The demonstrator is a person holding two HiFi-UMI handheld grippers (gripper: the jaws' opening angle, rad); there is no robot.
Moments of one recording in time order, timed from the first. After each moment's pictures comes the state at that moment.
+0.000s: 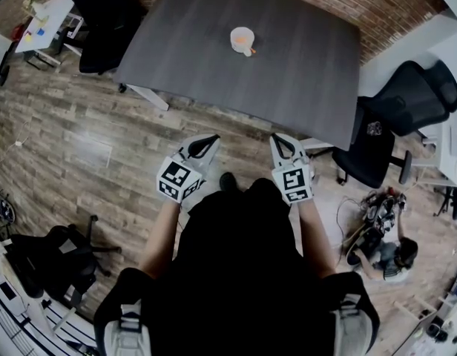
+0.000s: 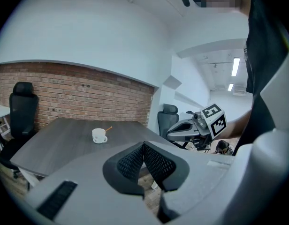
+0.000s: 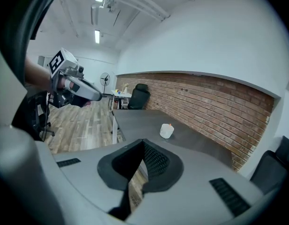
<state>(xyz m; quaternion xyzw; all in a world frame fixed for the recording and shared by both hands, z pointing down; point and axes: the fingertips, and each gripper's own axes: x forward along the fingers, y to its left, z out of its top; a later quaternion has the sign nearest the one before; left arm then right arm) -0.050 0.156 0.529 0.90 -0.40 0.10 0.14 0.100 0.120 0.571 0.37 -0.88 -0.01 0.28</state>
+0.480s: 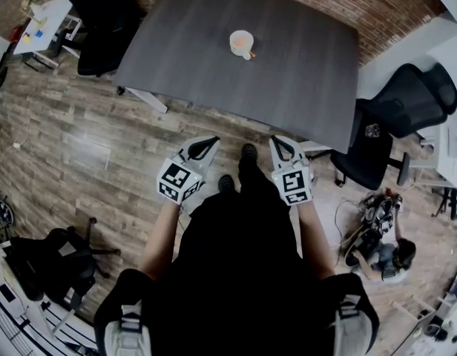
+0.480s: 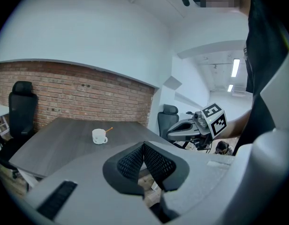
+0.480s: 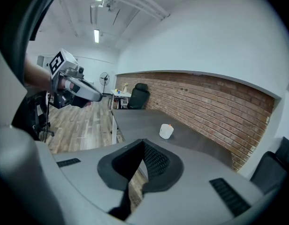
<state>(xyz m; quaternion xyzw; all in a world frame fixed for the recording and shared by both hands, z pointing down) -0.052 0.148 0.528 0.90 -0.40 0.10 0.14 0.098 0.113 0.567 0.38 -0.88 -0.01 0.29</state>
